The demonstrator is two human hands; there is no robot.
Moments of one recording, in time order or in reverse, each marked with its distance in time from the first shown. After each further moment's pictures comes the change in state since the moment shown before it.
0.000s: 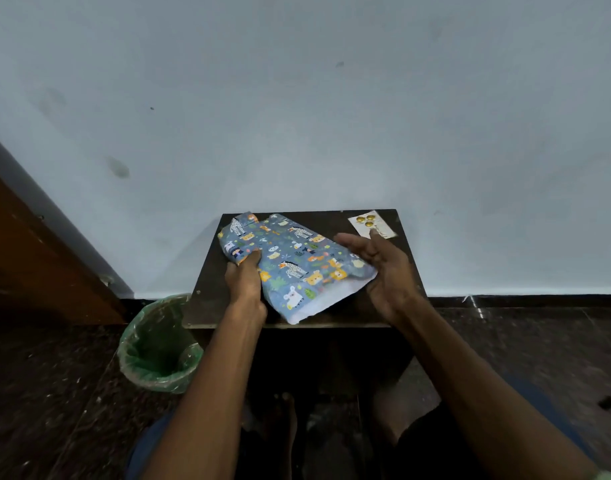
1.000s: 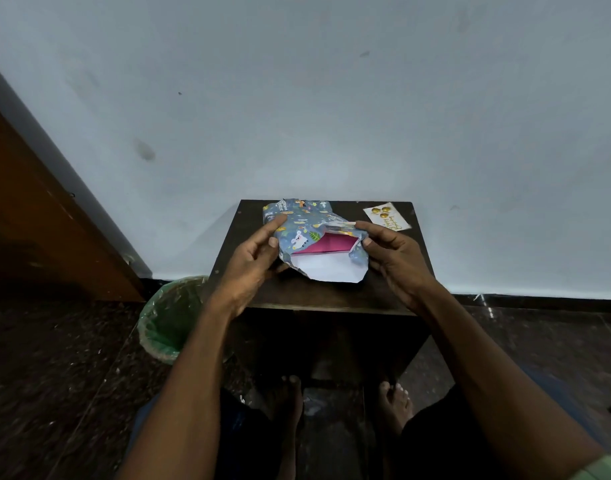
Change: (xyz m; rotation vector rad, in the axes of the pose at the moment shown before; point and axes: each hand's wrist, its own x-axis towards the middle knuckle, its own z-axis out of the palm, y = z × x) left_hand -0.037 0.038 -0.048 0.460 -0.642 0.308; right_hand -0.002 0.002 -0.009 -0.272 -0.092 -0.155
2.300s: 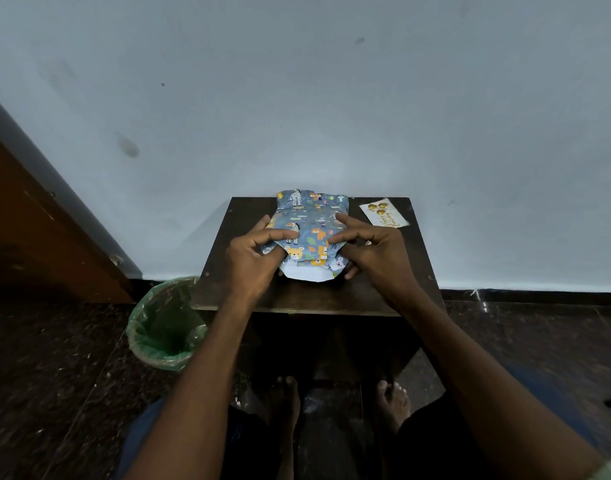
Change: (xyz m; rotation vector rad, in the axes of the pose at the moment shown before) left_hand 0.020 -0.008 0.023 0.225 0.279 0.215; right_hand 0.005 0.003 0.022 -0.340 -0.034 -0.260
